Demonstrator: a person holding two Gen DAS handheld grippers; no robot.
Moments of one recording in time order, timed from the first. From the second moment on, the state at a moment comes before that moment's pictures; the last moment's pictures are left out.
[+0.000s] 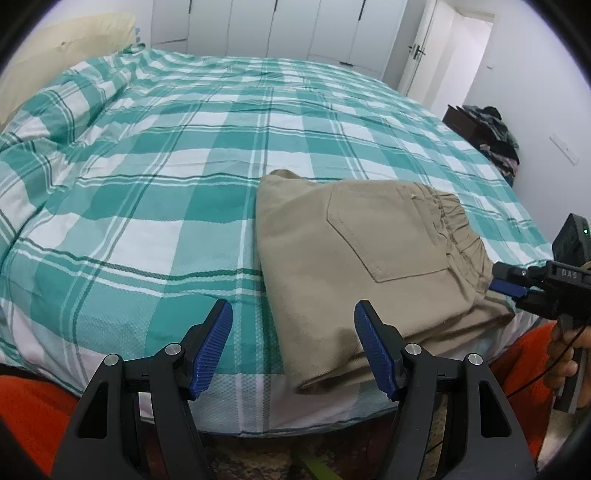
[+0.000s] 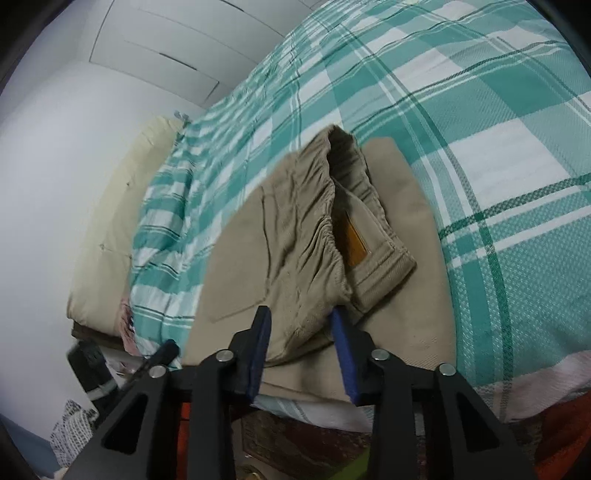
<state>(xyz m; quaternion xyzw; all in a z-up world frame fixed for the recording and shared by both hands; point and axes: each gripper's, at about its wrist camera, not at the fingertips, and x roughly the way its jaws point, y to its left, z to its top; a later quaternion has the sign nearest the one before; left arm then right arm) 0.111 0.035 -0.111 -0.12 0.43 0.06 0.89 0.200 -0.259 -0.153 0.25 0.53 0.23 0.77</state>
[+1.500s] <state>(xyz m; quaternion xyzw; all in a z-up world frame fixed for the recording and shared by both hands) 0.125 0.005 -0.137 -0.05 0.48 0.04 0.87 0.190 -0.264 -0.177 0.22 0.53 0.16 0.80</state>
